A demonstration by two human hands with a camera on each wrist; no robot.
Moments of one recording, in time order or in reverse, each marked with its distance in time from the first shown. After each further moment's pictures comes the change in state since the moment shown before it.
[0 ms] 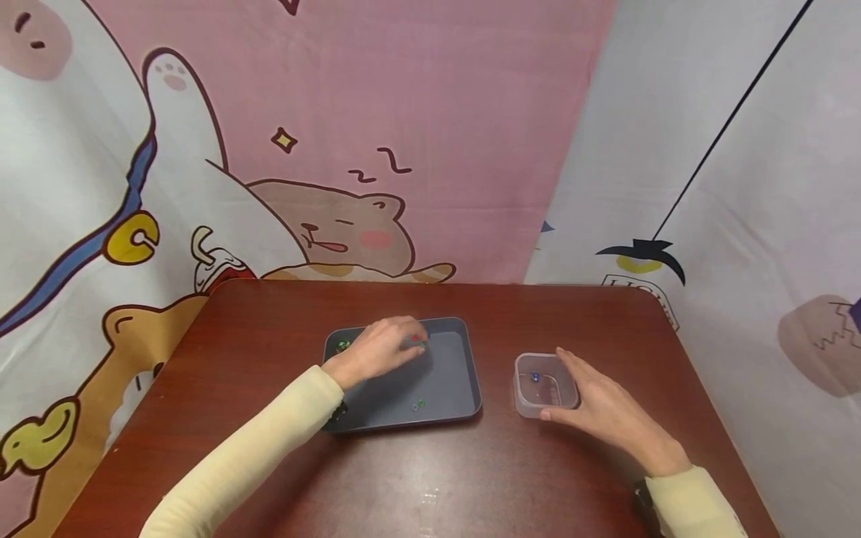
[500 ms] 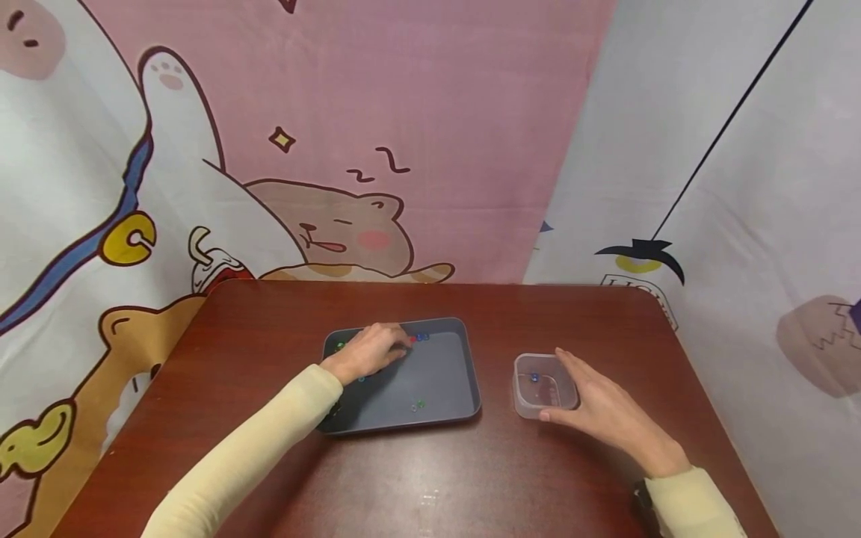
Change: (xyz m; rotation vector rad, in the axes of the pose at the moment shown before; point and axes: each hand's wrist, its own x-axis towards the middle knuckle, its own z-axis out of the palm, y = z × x) left_hand -0.004 -0.041 0.025 0.047 -0.117 -0.097; right_hand 0.000 -0.002 0.000 0.006 -0.005 0.013
